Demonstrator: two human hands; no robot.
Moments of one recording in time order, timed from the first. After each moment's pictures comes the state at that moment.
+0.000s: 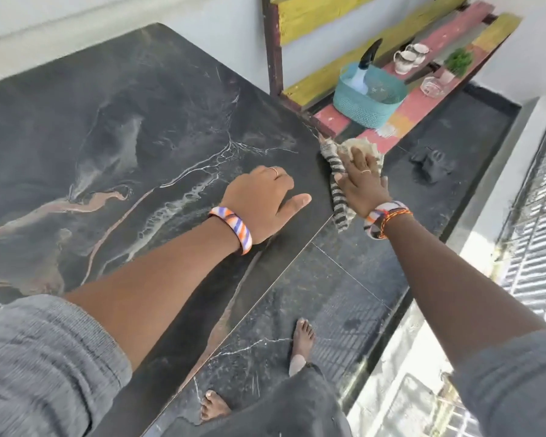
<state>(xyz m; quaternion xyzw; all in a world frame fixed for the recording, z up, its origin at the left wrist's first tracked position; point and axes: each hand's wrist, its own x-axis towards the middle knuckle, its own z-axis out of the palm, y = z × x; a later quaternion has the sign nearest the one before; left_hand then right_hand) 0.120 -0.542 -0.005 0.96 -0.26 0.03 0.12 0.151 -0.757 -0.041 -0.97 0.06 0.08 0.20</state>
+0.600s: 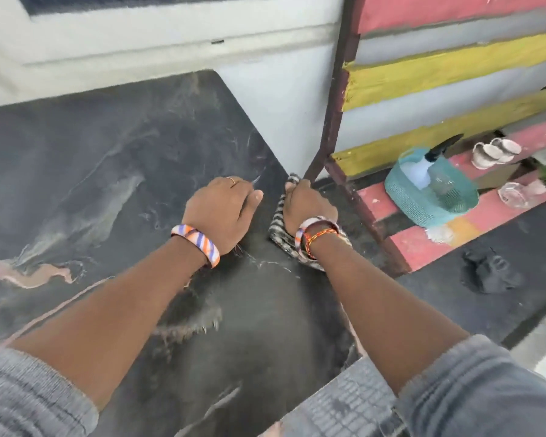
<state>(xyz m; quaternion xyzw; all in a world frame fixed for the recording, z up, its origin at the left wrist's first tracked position) 0.278 -0.529 -0.016 0.98 0.01 0.07 0.17 0.344 -0.664 -0.031 -0.99 -0.05 0.08 0.14</state>
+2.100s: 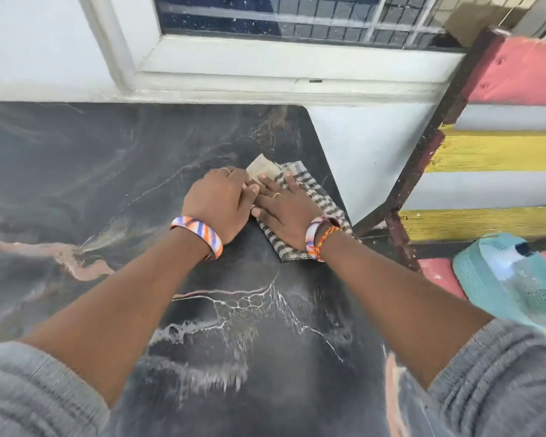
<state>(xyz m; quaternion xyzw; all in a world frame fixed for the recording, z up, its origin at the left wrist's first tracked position) 0.302 -0.448 -0.003 0.96 0.21 0.10 0.16 0.407 -0.556 -0.033 -0.81 -0.58 0.10 0.04</state>
